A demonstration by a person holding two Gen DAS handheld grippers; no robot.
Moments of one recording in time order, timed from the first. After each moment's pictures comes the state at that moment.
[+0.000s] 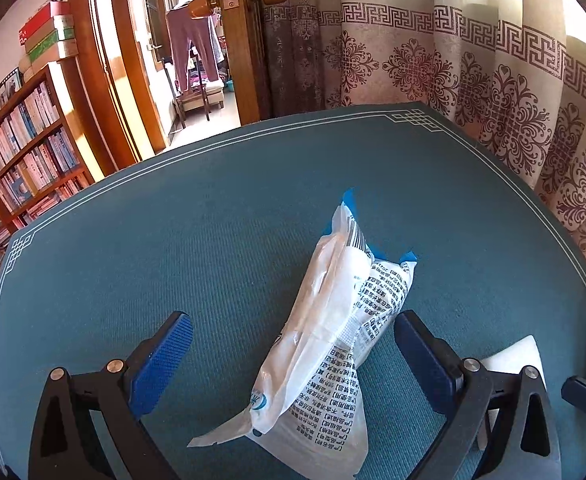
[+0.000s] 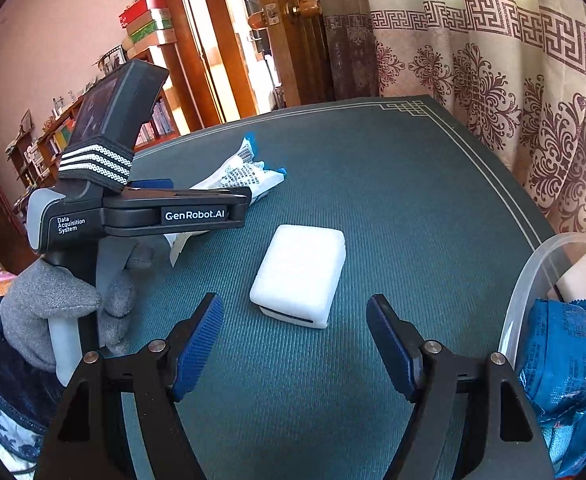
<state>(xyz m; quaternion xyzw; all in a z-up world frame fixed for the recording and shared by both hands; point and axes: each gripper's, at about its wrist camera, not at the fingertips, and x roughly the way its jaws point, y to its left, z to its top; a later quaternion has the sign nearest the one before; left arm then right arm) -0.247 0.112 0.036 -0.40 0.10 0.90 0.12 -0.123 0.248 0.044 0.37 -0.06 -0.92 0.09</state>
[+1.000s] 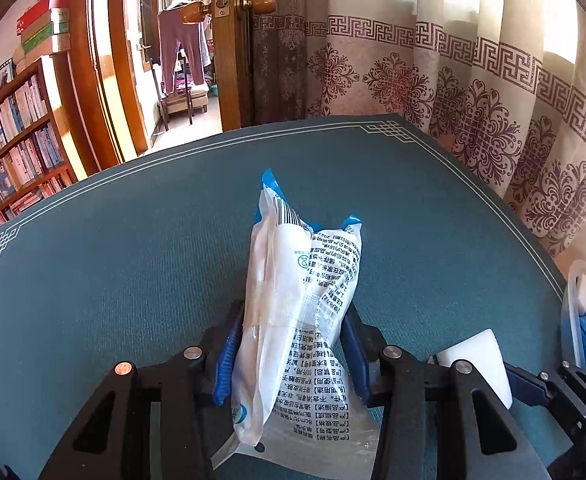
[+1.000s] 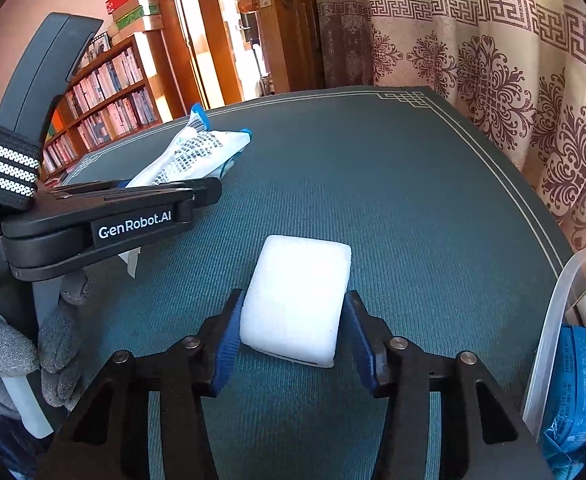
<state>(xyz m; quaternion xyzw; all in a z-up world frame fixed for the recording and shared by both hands) -0.232 0.110 0.047 -0.39 0.06 0.90 0.16 -0.157 0.235 0.027 0.39 -0.04 -0.92 0.06</state>
